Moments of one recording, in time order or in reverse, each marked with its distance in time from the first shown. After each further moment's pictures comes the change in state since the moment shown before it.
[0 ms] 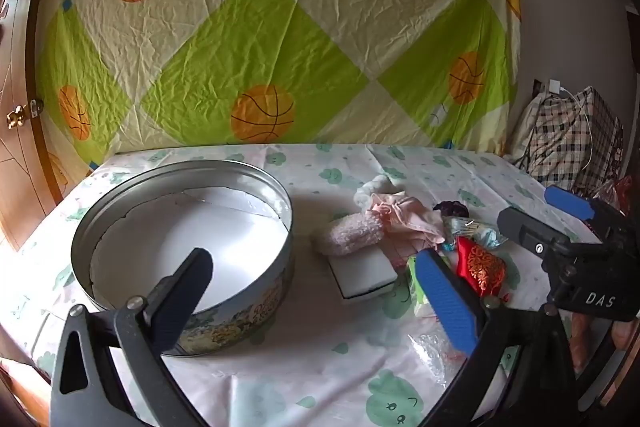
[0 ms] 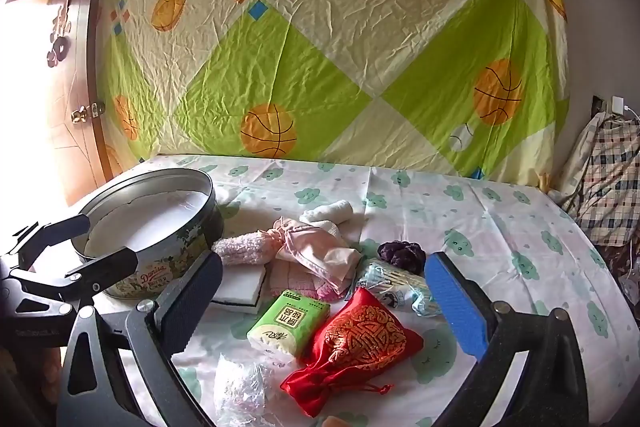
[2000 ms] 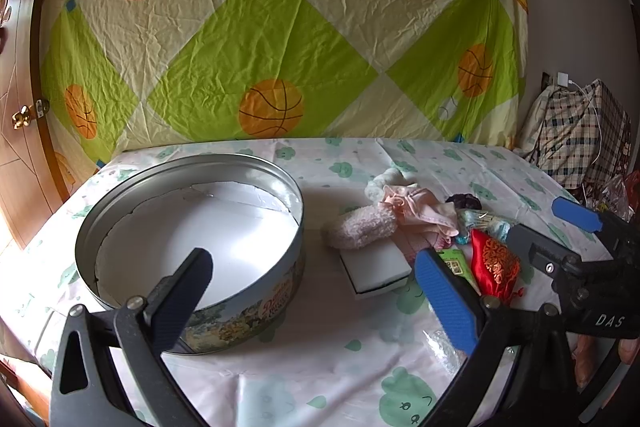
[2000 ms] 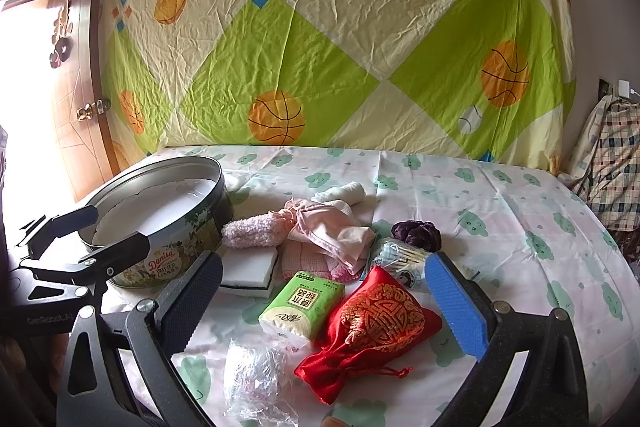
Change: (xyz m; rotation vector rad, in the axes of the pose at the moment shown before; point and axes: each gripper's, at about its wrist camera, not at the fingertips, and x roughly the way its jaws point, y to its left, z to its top) left arm 0.004 0.004 -0.005 0.010 0.003 0.028; right arm 0.003 0.007 -0.014 0.027 0.025 0.030
